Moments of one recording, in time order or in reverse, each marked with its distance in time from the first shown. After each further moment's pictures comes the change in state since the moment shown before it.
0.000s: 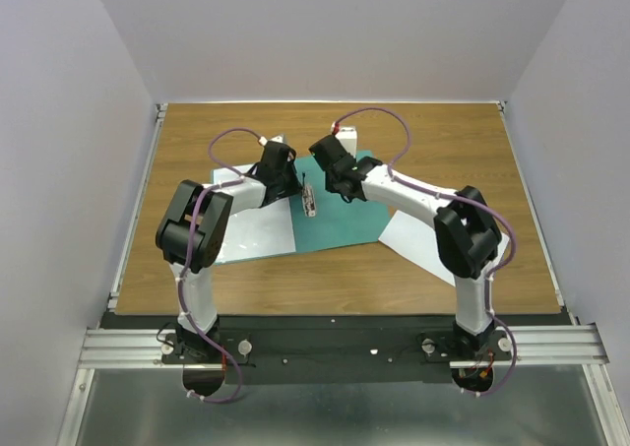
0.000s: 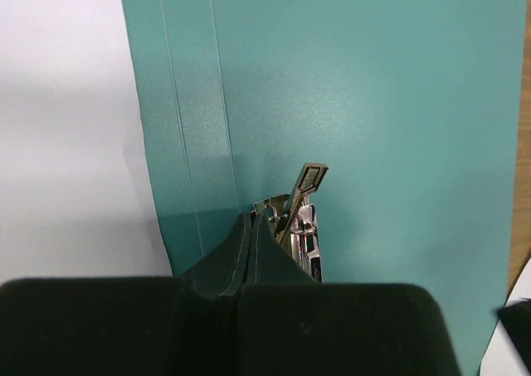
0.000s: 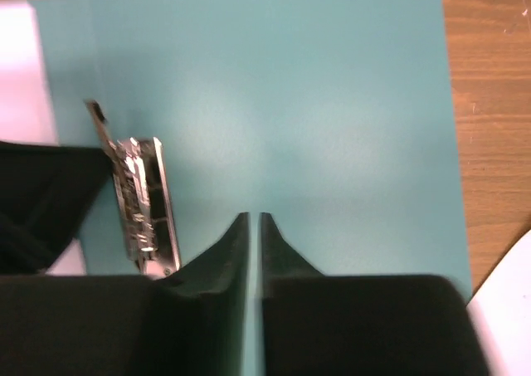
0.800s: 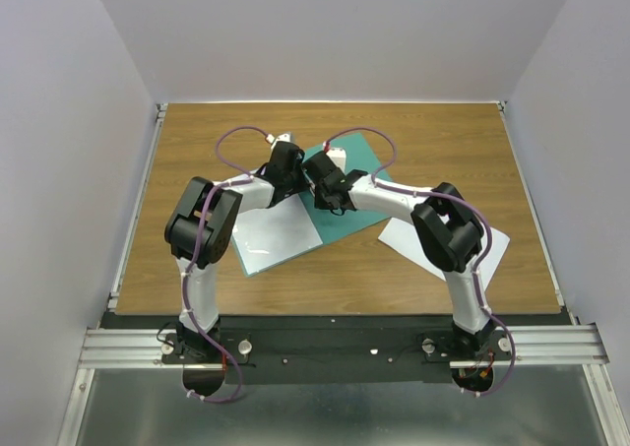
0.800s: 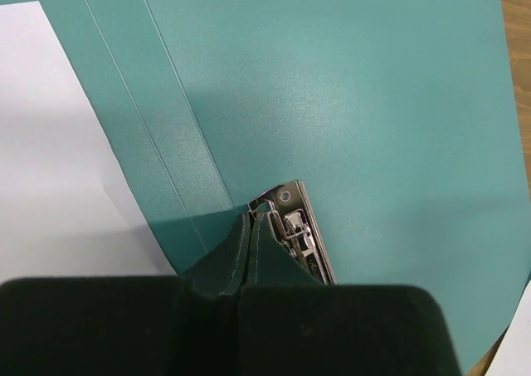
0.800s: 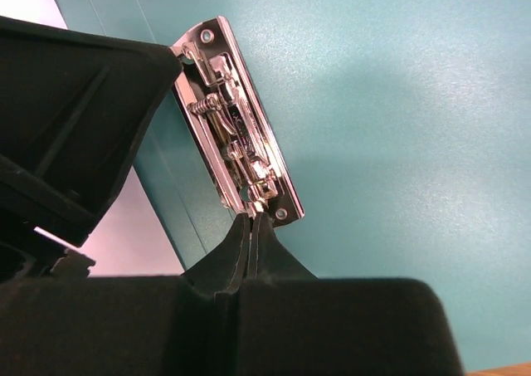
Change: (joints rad) left arm -0.032 0.039 0.022 0.036 -0.062 -0.011; right arm 0.015 0.086 -0.051 0.094 -0.165 0.112
